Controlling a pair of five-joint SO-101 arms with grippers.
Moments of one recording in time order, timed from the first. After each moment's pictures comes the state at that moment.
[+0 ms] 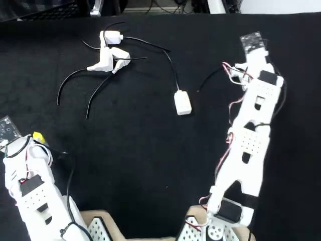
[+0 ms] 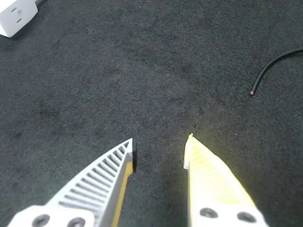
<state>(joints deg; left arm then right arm) -41.4 -64.4 89.2 18.9 -1.1 20.8 86.7 -85.9 64.7 38.8</state>
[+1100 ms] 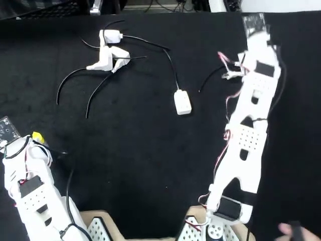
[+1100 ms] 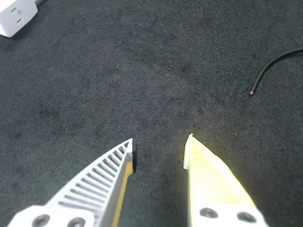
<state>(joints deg) -41.4 -64.4 89.2 18.9 -1.1 20.0 83.9 -85.4 47.1 30.3</state>
